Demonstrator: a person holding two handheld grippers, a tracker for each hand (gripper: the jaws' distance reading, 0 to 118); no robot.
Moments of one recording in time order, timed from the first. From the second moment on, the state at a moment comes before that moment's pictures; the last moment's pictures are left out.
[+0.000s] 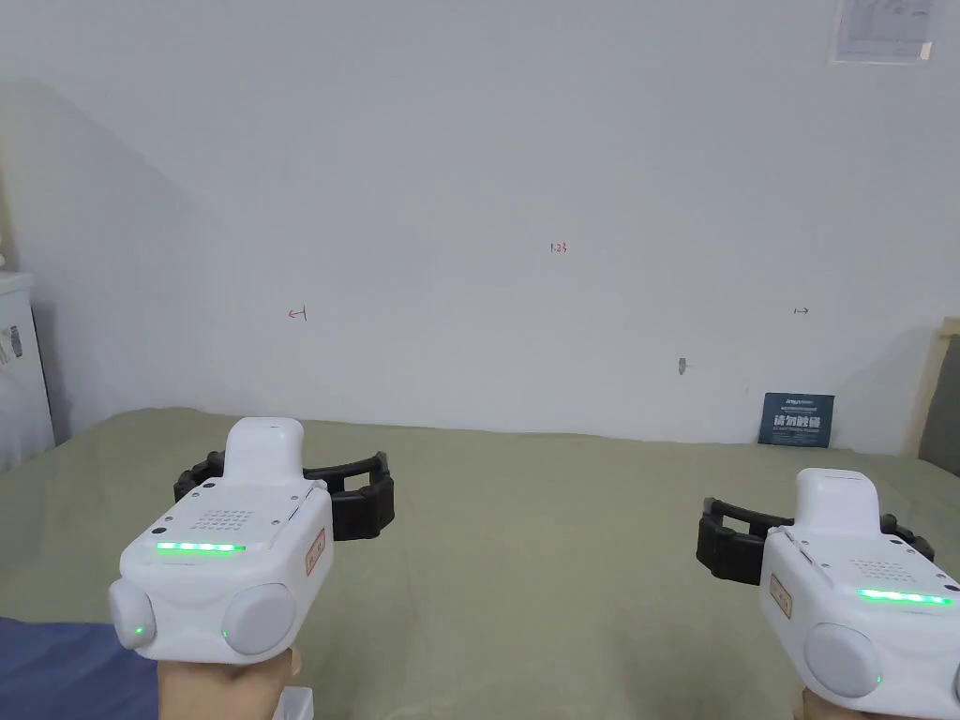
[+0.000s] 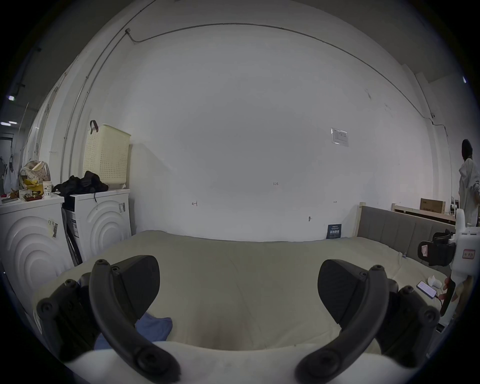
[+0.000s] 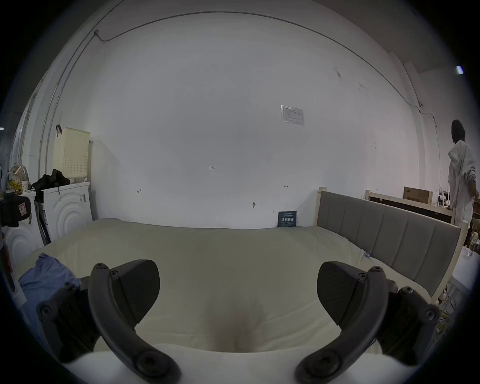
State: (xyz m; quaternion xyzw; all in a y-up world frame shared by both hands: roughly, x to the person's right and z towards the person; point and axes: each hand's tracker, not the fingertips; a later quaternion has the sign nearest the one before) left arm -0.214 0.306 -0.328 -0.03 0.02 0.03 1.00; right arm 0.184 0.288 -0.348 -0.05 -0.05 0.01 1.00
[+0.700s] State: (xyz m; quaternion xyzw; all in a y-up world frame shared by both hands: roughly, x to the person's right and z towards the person) left arm -0.216 0.304 -0.327 -0.03 0.03 0.03 1.00; right arm 0.182 0.288 -0.346 -0.06 -0.04 0.02 1.00
